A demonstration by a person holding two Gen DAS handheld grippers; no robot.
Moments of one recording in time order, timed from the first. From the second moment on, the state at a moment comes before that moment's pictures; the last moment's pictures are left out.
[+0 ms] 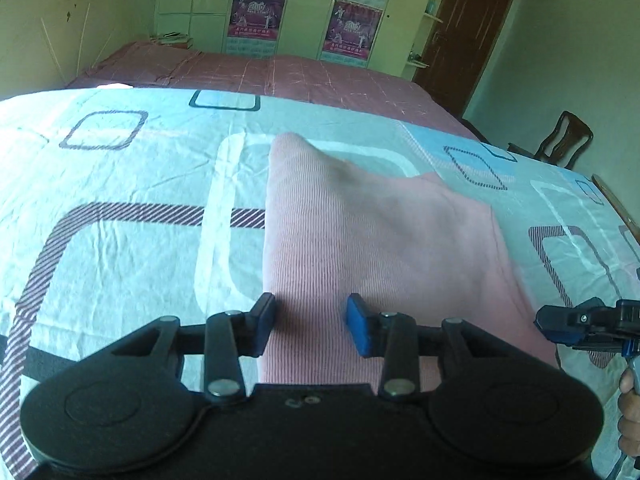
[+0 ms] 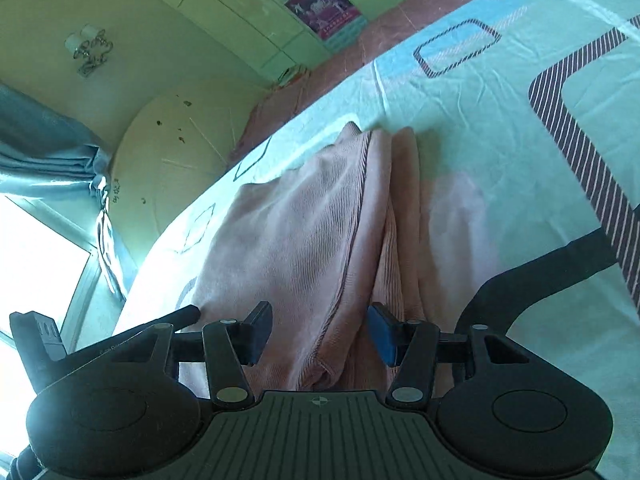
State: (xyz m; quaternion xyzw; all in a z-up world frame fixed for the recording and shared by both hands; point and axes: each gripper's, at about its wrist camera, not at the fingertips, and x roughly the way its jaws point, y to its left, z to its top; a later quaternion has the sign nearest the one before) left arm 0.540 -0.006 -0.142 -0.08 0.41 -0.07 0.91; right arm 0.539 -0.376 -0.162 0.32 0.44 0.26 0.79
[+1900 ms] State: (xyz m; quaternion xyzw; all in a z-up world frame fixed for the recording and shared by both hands) left arm 0.673 -0.024 -0.158 0.01 0.41 -0.15 0.90; right arm 0.634 -0.313 -0.153 0.03 0.43 0.15 0.89
